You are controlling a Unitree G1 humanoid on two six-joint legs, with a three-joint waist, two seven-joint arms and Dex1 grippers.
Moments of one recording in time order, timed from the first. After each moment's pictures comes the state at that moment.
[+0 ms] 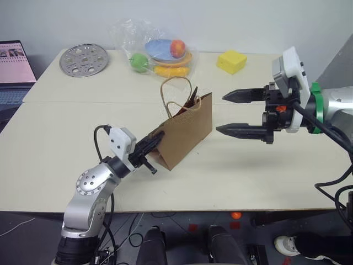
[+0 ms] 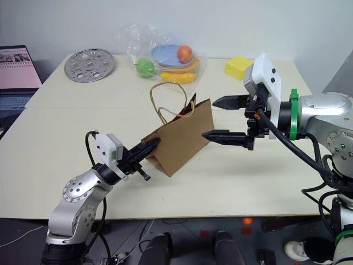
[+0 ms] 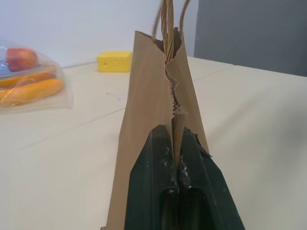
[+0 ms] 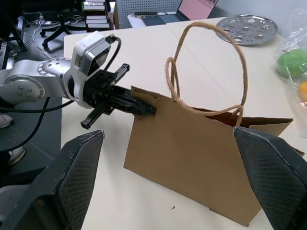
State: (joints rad) left arm -0.11 0.41 0.08 -0.34 -0.36 0.19 -0.61; right arm -0.83 -0.86 -0.06 -0.43 0.86 1.04 0.85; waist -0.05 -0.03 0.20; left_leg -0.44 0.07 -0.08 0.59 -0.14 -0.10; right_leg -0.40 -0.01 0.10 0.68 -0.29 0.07
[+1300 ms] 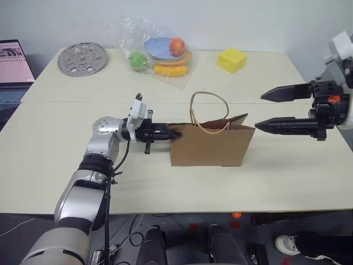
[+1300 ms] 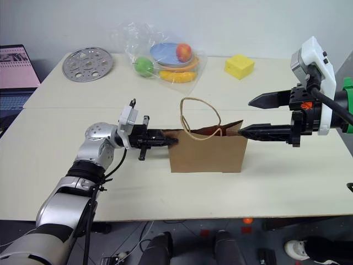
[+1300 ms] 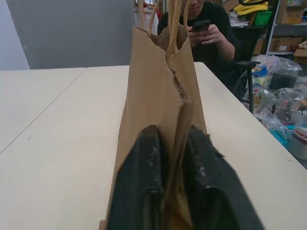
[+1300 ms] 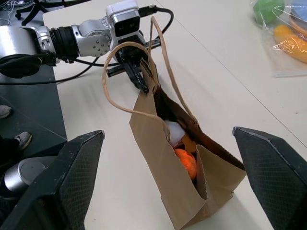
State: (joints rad) left arm -0.88 0.51 -0.15 0.82 -0.53 -0.19 -1.61; right arm -0.84 -1.16 -0.17 -0.36 0.98 1.20 0.98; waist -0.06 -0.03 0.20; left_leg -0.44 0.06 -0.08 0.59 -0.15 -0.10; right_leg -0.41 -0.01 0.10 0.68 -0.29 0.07
